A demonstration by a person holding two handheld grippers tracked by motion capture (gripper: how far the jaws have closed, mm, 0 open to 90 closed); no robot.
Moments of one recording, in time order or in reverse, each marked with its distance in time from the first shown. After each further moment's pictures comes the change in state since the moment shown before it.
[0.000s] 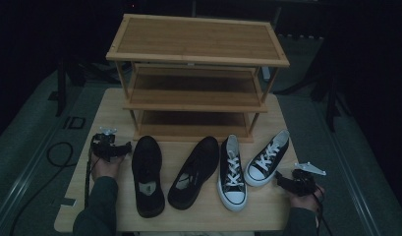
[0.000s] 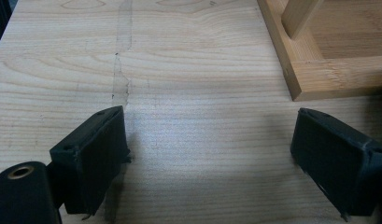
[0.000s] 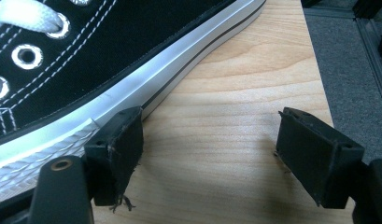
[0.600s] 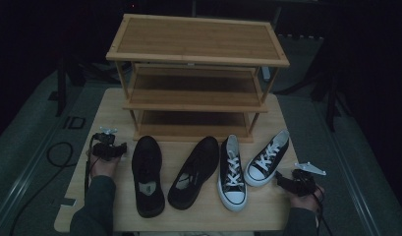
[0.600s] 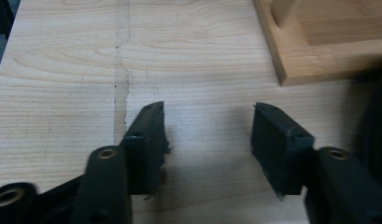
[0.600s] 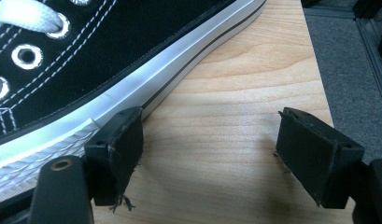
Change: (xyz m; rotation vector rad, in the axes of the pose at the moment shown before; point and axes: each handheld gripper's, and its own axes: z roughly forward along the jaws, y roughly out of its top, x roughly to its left) left arm -0.003 0.005 -0.016 0.059 -0.018 0.038; right arm 0.000 0.000 0.000 0.000 0.000 0.000
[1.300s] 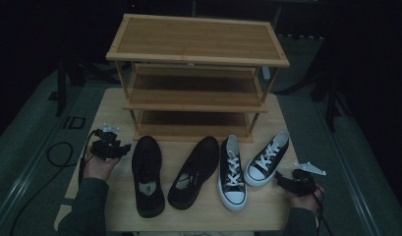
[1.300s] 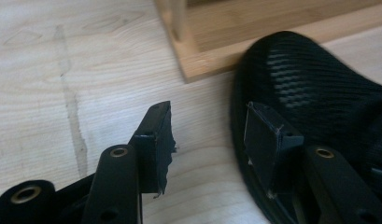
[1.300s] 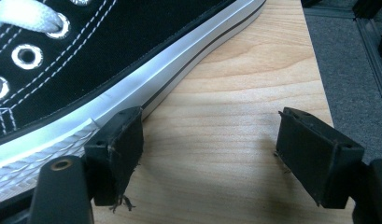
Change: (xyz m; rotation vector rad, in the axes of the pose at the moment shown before) left arm -0.016 0.018 -0.055 0.027 -0.194 0.157; right arm 0.000 0.000 0.000 0.000 0.000 0.000
